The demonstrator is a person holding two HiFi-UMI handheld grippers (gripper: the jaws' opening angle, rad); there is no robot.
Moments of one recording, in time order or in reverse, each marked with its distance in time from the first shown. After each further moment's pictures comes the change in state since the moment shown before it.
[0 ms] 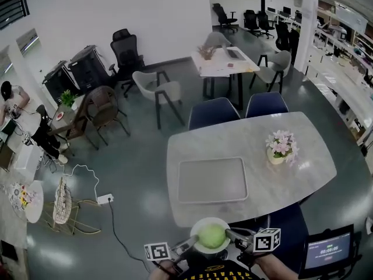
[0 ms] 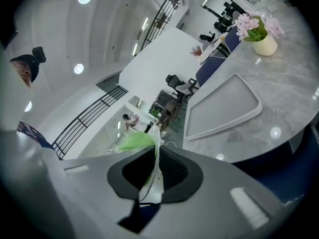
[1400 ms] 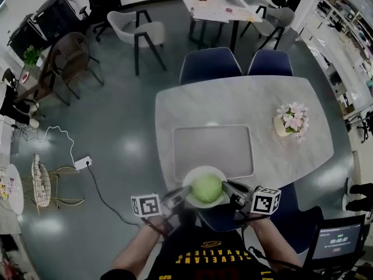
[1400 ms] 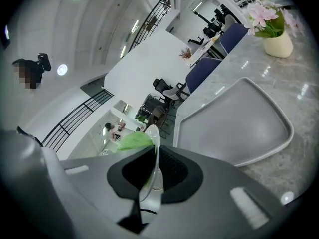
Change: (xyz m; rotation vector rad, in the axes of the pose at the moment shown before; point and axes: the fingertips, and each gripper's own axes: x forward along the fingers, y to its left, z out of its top) left arm 0.055 0.069 0.175 0.004 0.108 -0.022; right arm 0.128 -0.073 0.109 0.058 -0.059 -0.137
